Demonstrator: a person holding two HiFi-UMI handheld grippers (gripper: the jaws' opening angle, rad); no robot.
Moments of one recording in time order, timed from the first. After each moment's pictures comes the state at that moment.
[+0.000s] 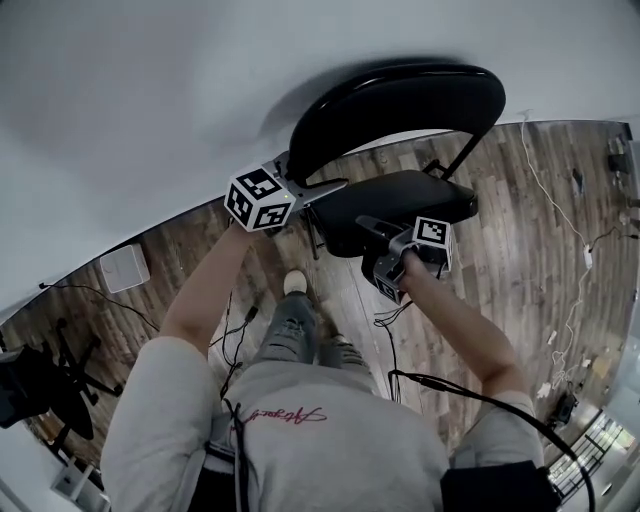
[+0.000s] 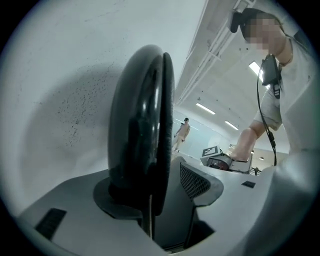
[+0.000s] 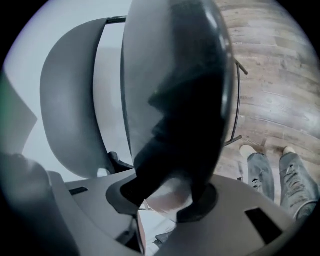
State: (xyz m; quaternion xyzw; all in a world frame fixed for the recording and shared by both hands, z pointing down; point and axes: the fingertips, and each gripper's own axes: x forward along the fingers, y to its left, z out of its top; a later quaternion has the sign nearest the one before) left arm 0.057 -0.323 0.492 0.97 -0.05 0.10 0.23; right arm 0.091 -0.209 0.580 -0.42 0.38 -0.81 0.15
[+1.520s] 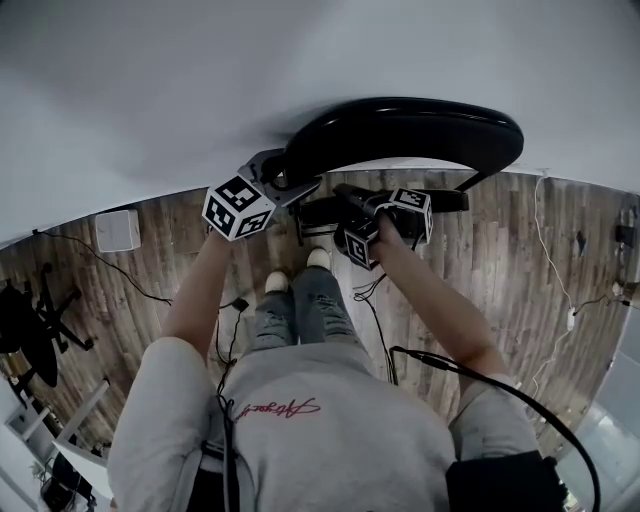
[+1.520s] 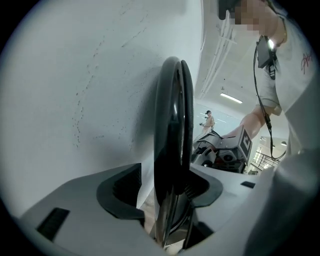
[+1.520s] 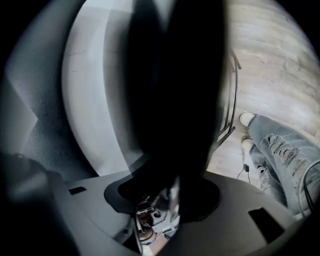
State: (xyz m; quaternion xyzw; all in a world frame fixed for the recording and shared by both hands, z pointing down) left arm 0.012 -0.383 0.501 0.95 -0.20 0.15 0.20; right arm 0.069 -0.331 0.583 -0.39 0.32 -0.86 0.10
